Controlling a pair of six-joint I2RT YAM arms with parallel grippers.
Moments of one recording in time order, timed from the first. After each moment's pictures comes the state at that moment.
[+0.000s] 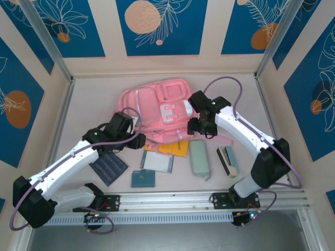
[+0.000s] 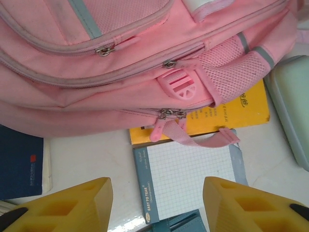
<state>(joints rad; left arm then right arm) -0.65 1.10 0.92 -0.74 0.02 -0.39 0.55 1.50 1.31 -1.15 0.03 0.57</state>
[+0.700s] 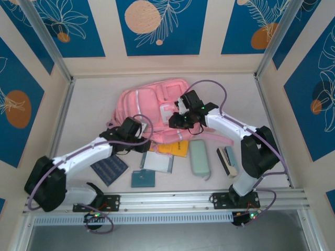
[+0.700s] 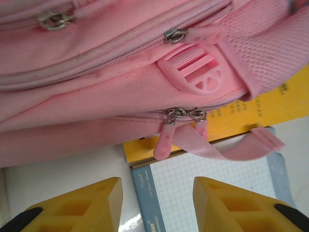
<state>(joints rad) -0.65 1.32 0.80 -0.49 0.08 -0.31 0.55 1.66 1.21 -0.56 -0.38 0.51</state>
